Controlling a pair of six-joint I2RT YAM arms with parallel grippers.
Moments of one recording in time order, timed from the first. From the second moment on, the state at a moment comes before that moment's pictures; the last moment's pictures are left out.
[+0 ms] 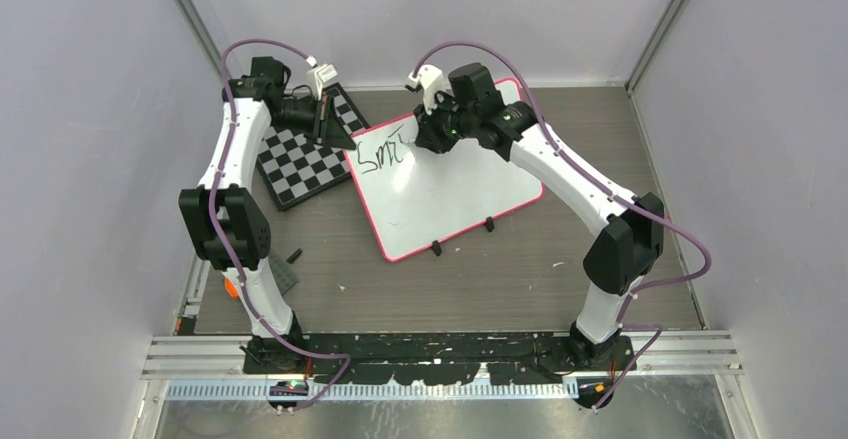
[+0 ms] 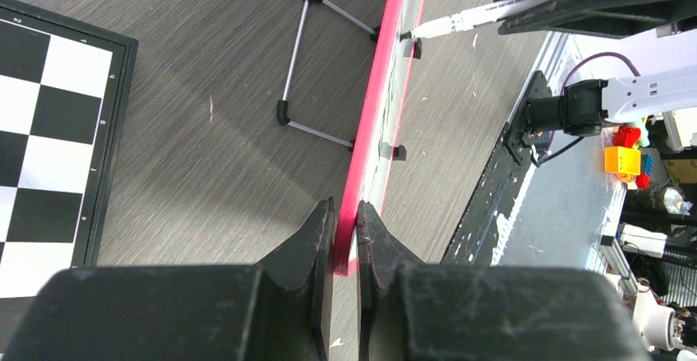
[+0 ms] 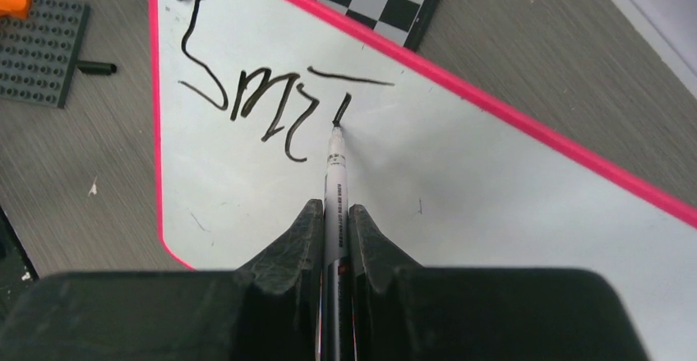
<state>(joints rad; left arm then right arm) 0.01 1.88 1.85 -1.14 1.01 0.37 0.62 1.79 1.77 -0.55 -0.29 -0.17</state>
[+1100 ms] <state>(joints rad) 0.00 1.88 1.86 -1.16 1.02 0.40 0.61 1.73 1.72 -0.61 -0.30 -0.24</state>
